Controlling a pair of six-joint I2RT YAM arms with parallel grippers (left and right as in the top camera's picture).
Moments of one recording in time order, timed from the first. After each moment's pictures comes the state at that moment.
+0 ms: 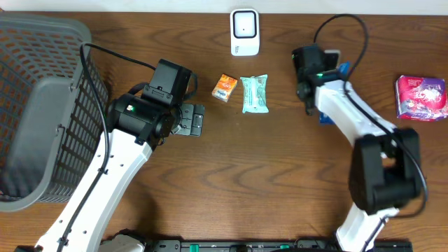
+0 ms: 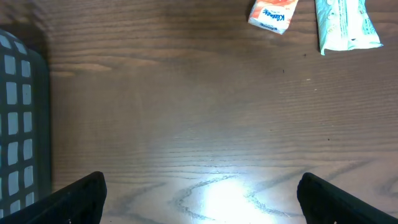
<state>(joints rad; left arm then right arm) -0.41 1.39 1.37 -1.12 -0.14 -0.23 0.24 1.94 1.35 -0.62 0.72 0.30</state>
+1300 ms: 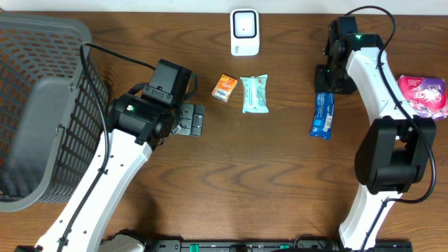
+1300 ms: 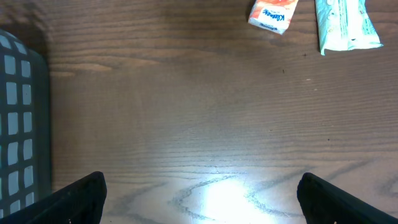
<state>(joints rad) -0.41 1.39 1.37 -1.12 -0.14 -0.23 0.05 2.08 1.77 -1.11 0.09 0.16</state>
